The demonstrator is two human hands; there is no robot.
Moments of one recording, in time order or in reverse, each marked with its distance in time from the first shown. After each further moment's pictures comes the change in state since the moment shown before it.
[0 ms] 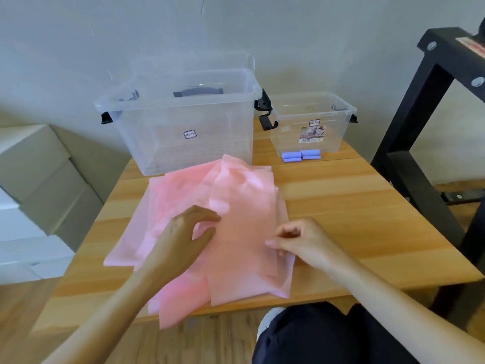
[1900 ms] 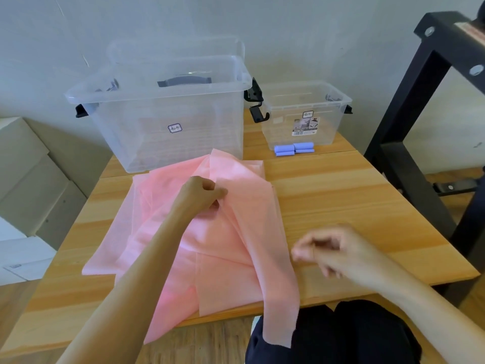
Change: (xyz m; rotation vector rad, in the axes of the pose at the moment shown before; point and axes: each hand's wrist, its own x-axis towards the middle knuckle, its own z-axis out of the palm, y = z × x) left_hand 0.098 0.006 0.028 -0.174 -0.081 -0.490; right_hand -0.052 -0.011 -0.046 -0.124 -0.163 -0.018
